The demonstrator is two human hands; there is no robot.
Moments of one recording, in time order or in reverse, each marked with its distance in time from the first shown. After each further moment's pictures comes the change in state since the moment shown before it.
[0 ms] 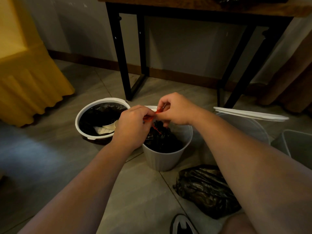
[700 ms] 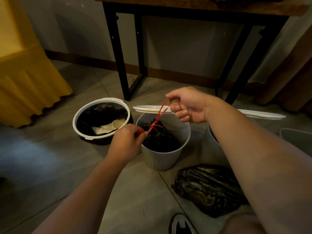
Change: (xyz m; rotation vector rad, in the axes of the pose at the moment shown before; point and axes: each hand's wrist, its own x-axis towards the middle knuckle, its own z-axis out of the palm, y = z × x) left_hand -0.038 -0.034 0.027 -0.012 -0.169 -0.312; right_hand -0.006 0.005 -0.035 0.685 -0.135 0.407
